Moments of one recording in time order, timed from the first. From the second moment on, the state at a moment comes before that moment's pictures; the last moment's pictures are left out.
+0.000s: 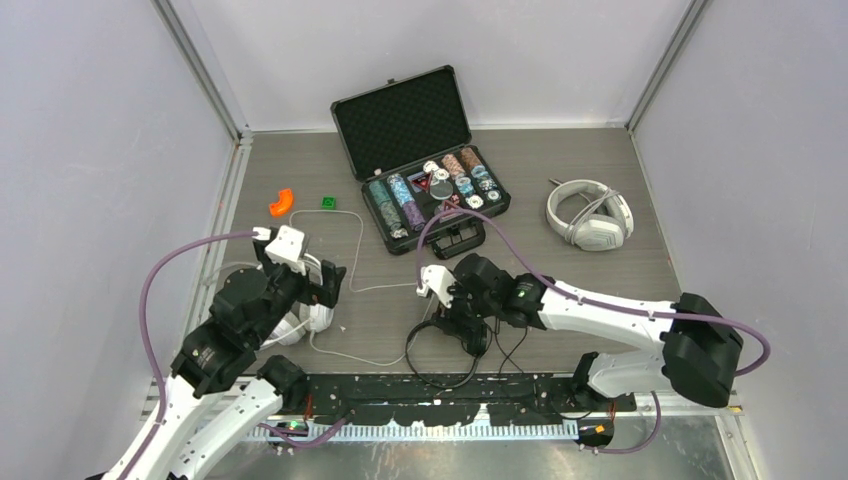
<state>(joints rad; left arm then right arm) -0.61 0.42 0.78 -0.62 -0.20 -0.04 1.00 1.26 0.74 -0.31 -0.16 -0.22</state>
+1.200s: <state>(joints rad) -0.61 0.84 1.05 -0.68 -0.03 -0.34 1.03 1.15 0.87 -0.13 0.37 0.22</state>
